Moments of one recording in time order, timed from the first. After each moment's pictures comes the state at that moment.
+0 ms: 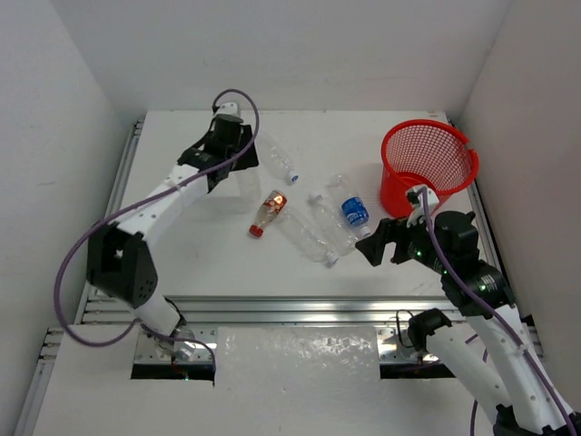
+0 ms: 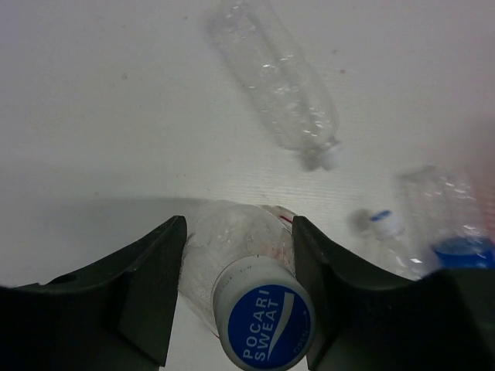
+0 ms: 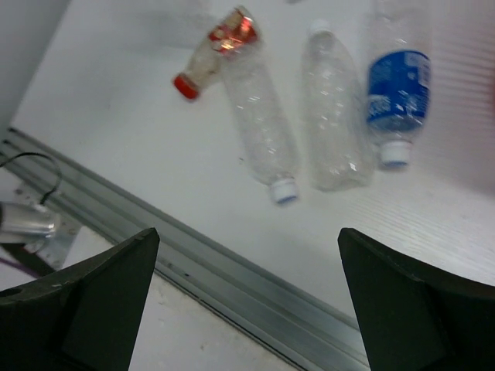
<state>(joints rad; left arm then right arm) -0.37 1.67 1.40 -0.39 -0.30 -0.42 0.35 0.57 0.76 -0.68 -0.21 0.28</state>
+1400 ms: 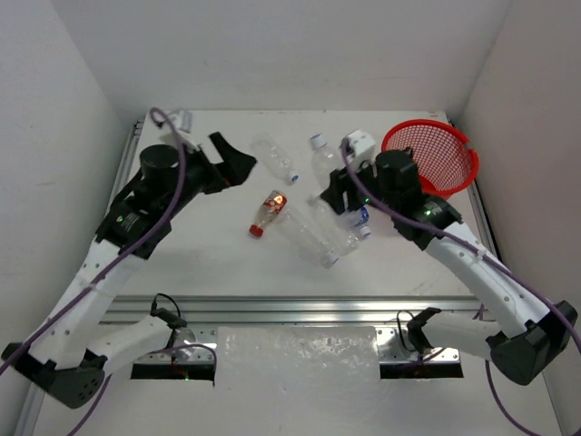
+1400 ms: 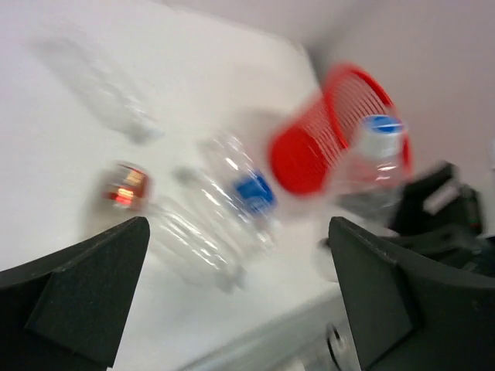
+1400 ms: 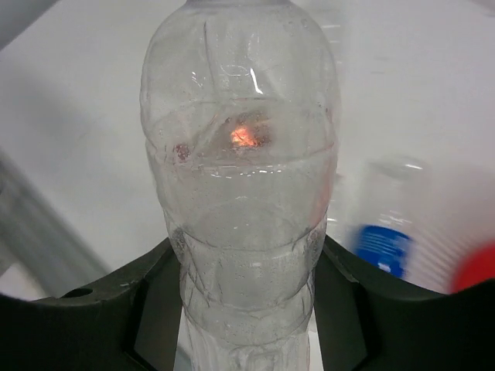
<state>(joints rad) -0.45 1.01 1.23 -0.47 0.06 -0.64 0.63 1.14 1.07 -0.36 -0.15 0.01</state>
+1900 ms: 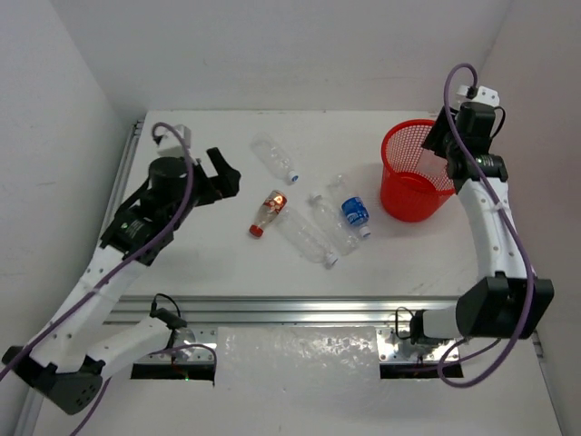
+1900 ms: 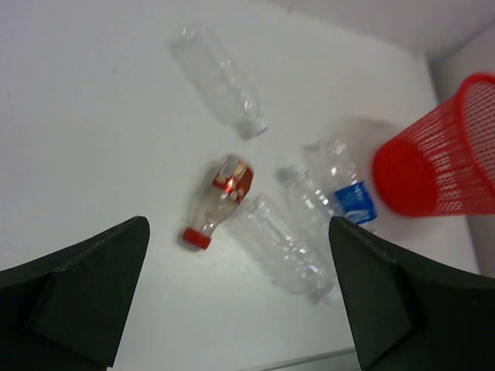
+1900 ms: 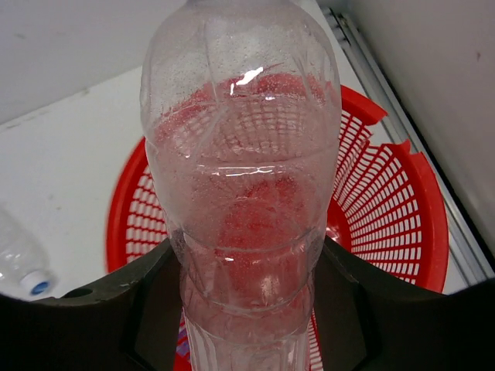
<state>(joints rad) -0.45 0.91 1.16 -0.58 -0.26 -0.54 -0.07 1.35 1.33 -0.40 0.17 0.25</state>
